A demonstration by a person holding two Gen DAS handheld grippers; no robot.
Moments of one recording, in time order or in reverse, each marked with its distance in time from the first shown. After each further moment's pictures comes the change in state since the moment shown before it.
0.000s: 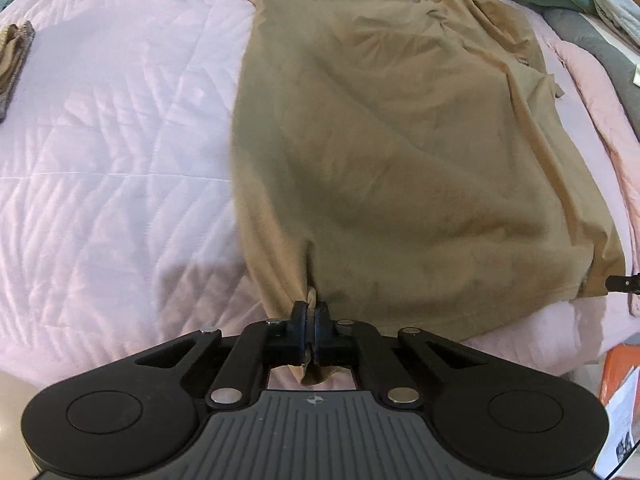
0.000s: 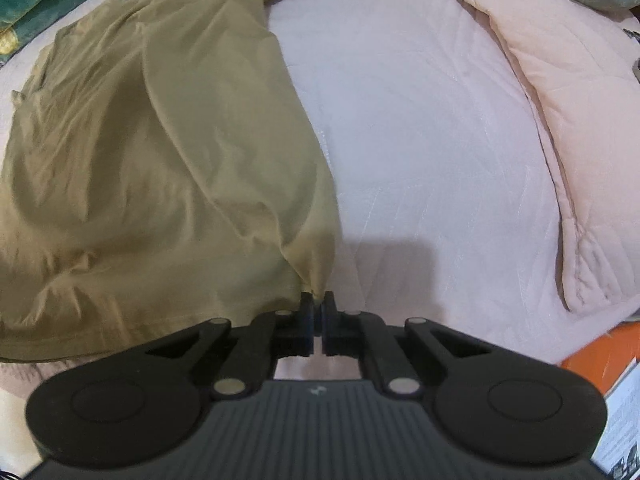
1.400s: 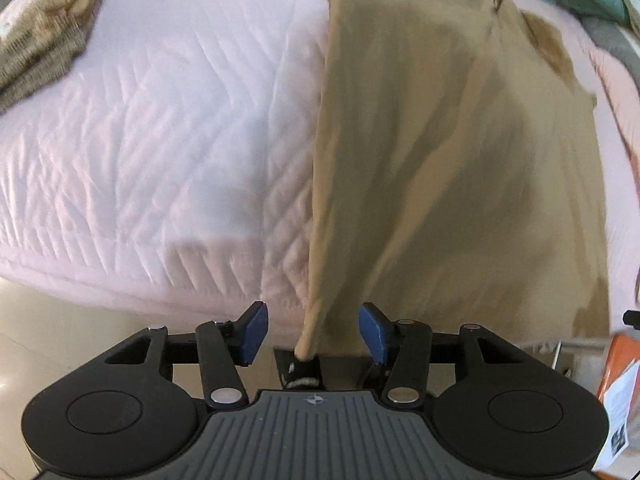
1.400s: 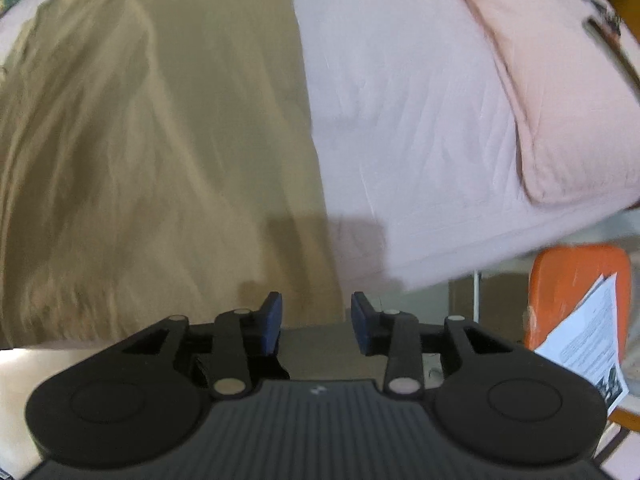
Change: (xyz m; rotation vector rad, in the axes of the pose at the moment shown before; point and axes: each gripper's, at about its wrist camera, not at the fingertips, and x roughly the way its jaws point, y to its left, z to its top) left arm -0.068 0.059 -0.035 -0.108 0.067 0.046; right arm -0.055 0.039 -0.053 0.027 0.102 -0.120
